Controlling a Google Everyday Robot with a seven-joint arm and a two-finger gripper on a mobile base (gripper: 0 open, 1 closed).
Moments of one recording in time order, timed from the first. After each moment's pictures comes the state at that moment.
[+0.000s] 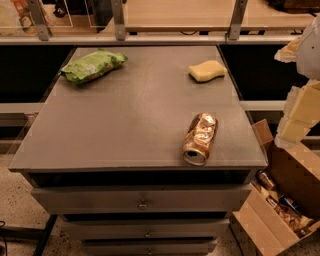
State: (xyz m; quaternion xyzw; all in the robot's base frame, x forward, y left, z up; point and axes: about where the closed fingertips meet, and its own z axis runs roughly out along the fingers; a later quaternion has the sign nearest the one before) arm 0.438 -0.215 0.981 -0.60 0.78 -0.04 0.17
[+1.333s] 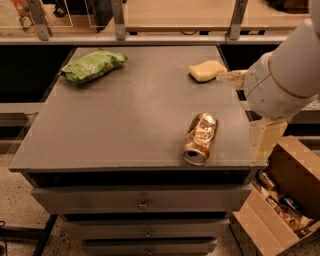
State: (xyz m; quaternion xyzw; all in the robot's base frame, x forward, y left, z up) arm 0.453 -0.160 0.921 -0.77 0.60 -0.08 0.20
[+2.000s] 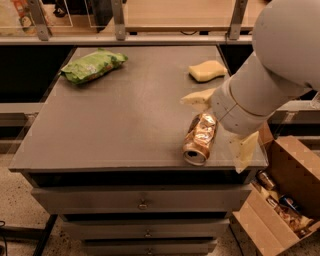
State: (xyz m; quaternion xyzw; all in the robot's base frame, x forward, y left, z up) arm 0.452 -0.117 0.879 -0.88 0.43 -0.09 0.17
